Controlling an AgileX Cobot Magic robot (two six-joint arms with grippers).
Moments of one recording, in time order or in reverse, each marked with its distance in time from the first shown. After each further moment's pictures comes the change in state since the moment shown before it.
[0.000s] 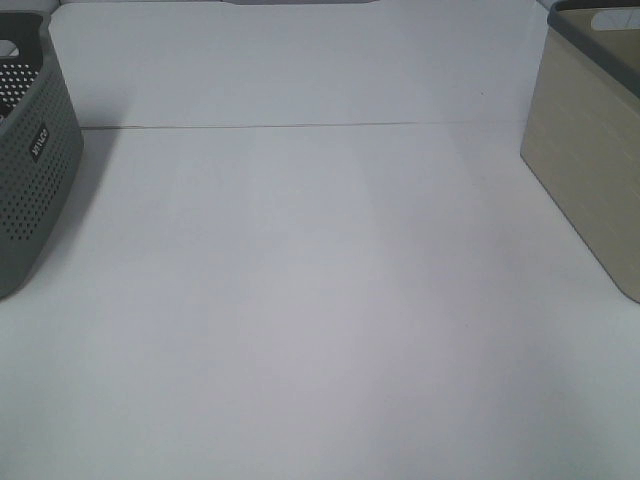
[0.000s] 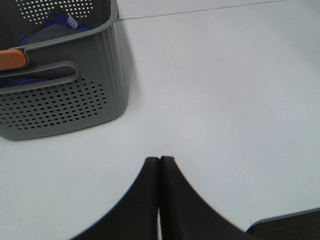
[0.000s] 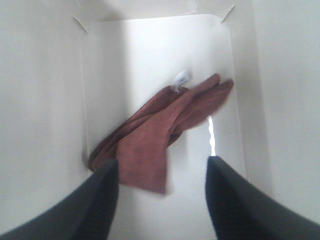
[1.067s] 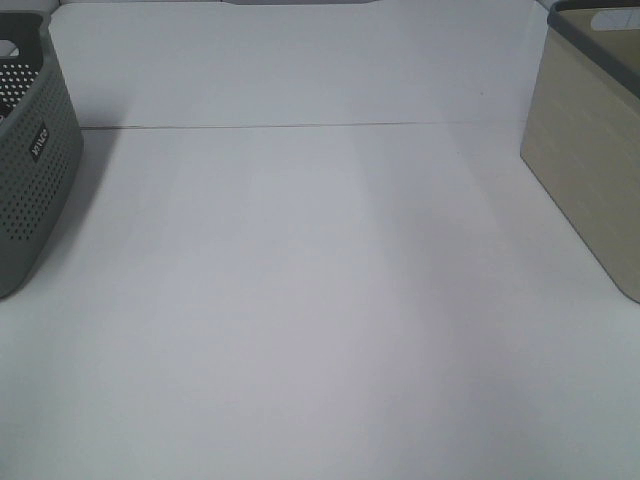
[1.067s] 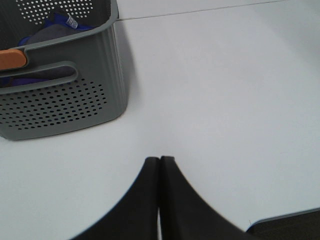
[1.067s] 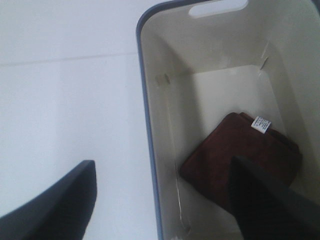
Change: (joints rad) left arm 0.000 0.000 0.000 0.000 0.000 0.000; right arm 0.071 -0.438 0.196 0.150 -0.001 0.134
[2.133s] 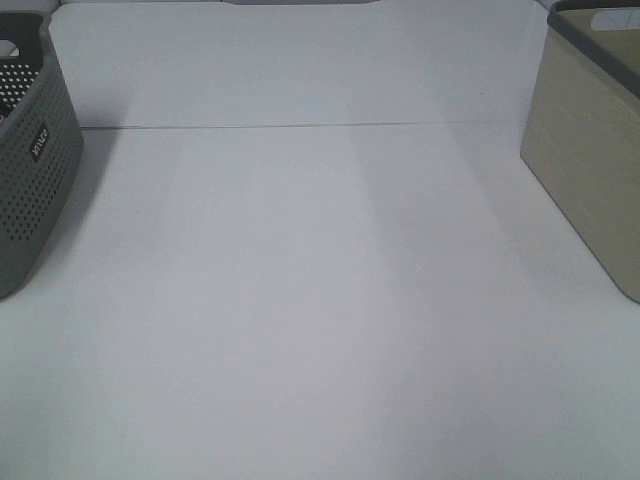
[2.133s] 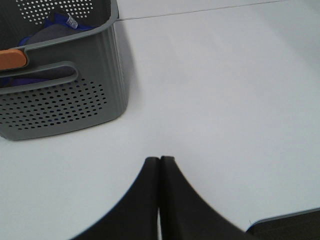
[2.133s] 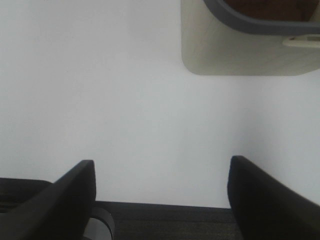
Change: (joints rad) left arm 0.000 0.000 0.000 0.000 0.000 0.000; right arm 0.325 -0.745 0.883 -0.331 0.002 0.181
